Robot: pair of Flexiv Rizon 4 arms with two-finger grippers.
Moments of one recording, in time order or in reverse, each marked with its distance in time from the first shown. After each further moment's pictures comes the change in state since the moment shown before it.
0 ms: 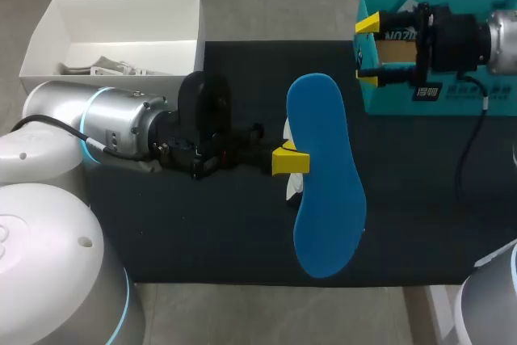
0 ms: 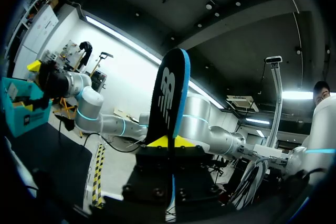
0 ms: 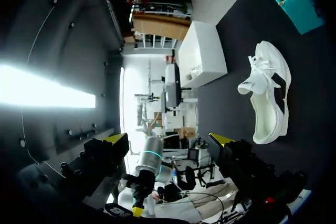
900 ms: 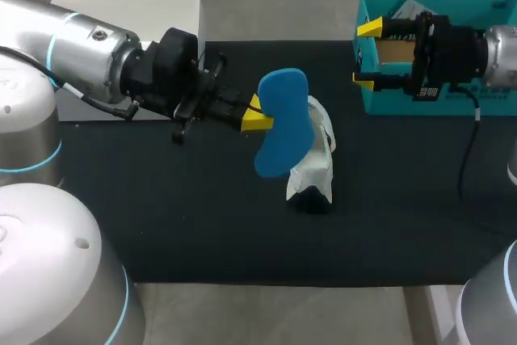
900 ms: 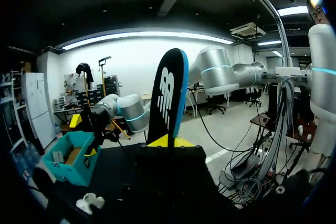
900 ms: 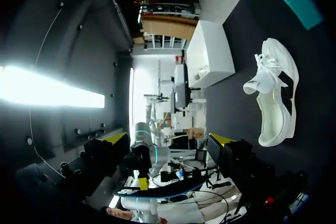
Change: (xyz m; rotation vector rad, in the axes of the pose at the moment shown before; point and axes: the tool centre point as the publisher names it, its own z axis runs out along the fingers) left arm -0.082 -0.021 -0.085 -0.356 -0.171 0.563; right arm -0.004 -0.001 0.001 -0.003 0.079 -0.002
